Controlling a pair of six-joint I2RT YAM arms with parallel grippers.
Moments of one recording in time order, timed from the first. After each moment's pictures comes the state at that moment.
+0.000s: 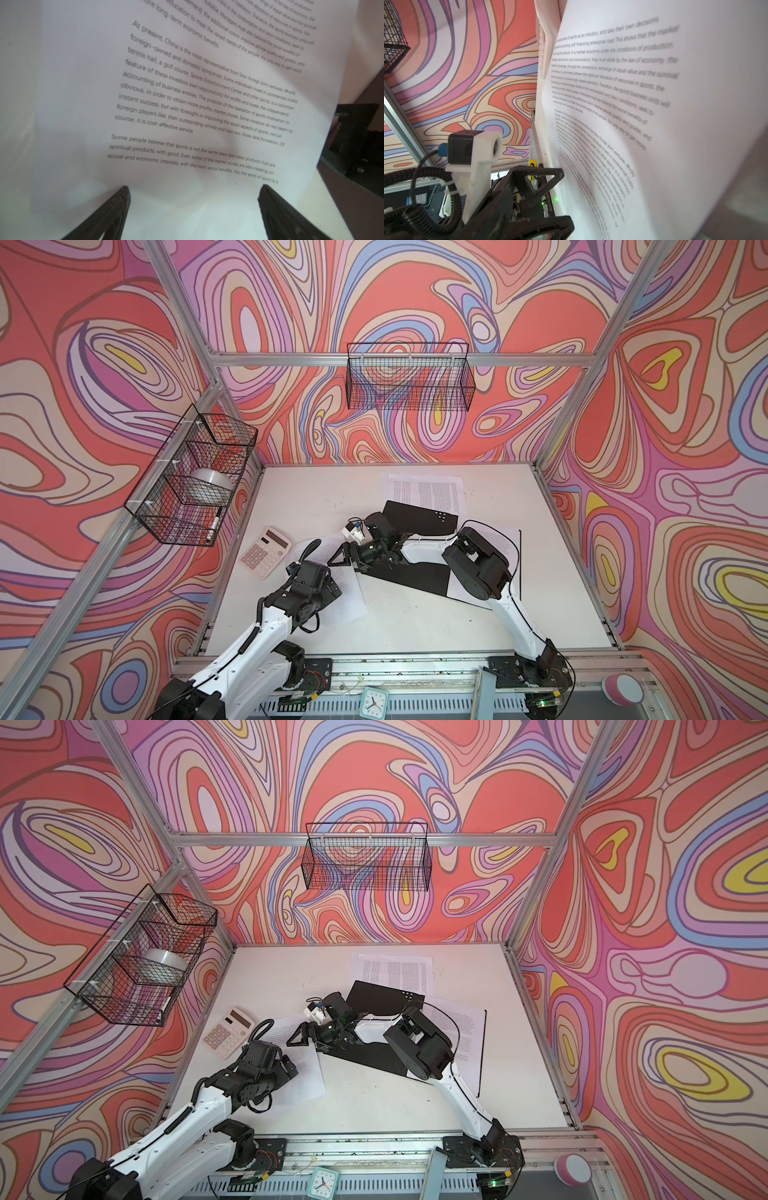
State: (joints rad) left arm -0.34 0.90 0.37 -0.60 -0.11 -0.97; right arm 0.83 2.36 1.56 0.21 -0.86 0.94
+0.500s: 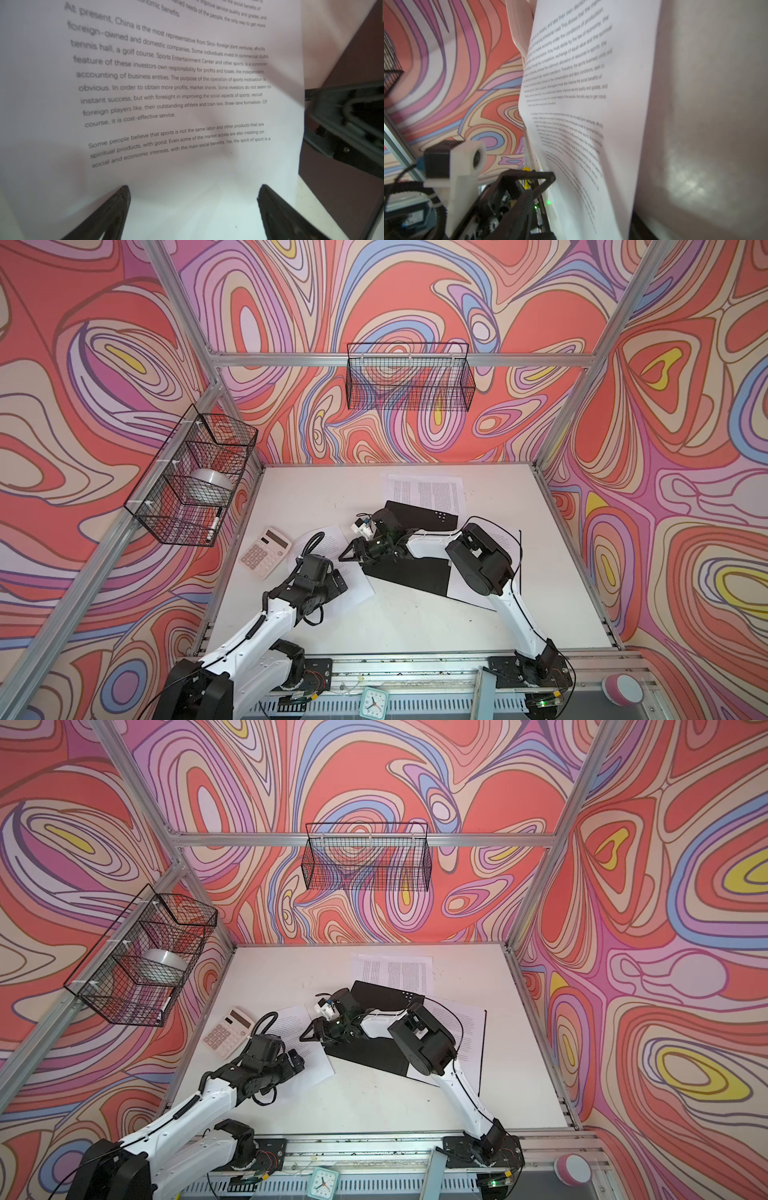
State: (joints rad) left arm -0.34 0.98 0.39 -0.46 -0.03 -0.88; right arm 0.78 2.36 1.55 0.14 -0.84 0.90
